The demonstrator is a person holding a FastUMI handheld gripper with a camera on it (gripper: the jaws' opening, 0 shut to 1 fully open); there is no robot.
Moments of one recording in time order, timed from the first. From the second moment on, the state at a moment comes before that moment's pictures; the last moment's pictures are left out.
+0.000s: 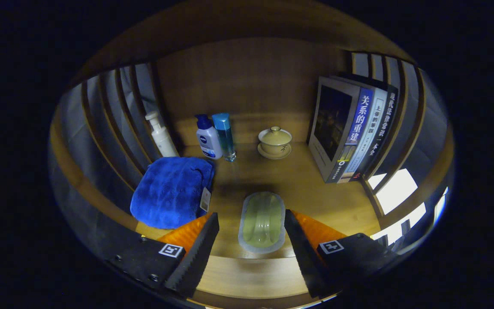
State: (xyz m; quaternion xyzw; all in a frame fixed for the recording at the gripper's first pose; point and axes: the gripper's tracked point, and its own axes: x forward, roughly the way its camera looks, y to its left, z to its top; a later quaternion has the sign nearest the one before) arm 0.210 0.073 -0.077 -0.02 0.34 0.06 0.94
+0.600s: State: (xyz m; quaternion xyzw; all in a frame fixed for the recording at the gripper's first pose) arm 0.109 0.058 -0.051 -0.02 0.22 0.06 0.97
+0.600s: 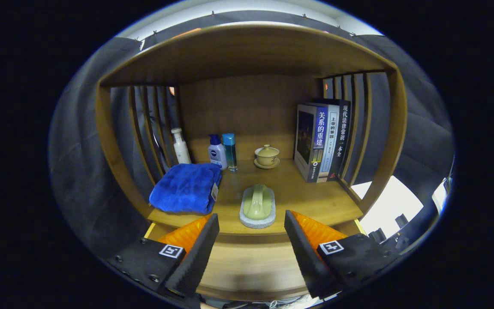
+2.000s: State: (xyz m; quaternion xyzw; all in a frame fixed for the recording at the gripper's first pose) arm -0.033 0.039 -0.178 -0.01 0.10 0.07 0.99
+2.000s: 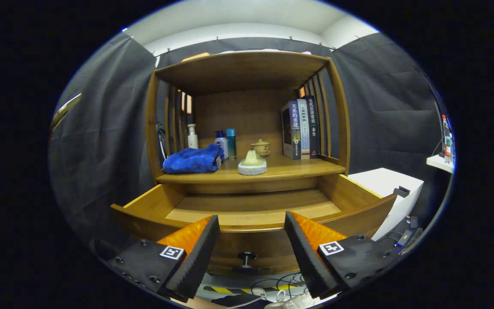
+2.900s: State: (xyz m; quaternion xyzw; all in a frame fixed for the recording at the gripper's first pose) arm 0.035 0.049 -0.197 -0.01 0.12 0.03 0.99
